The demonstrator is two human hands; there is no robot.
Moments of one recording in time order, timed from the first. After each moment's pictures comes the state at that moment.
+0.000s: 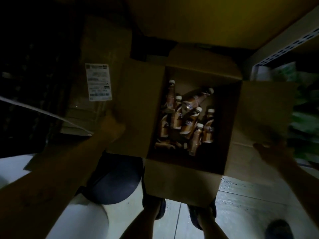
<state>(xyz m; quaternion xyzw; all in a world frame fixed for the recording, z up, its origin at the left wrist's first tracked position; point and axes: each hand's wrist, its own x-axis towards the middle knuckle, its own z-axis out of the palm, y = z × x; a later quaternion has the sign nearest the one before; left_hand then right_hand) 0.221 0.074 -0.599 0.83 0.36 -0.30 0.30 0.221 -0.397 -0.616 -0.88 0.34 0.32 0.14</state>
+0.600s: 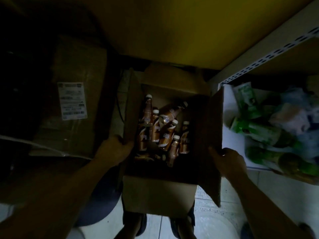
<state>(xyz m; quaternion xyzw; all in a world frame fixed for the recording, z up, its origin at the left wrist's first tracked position) 0.233 -0.005 -0.571 0.76 0.36 -0.41 0.35 0.231 -0.334 -0.557 -0.87 0.29 0.36 0.17</state>
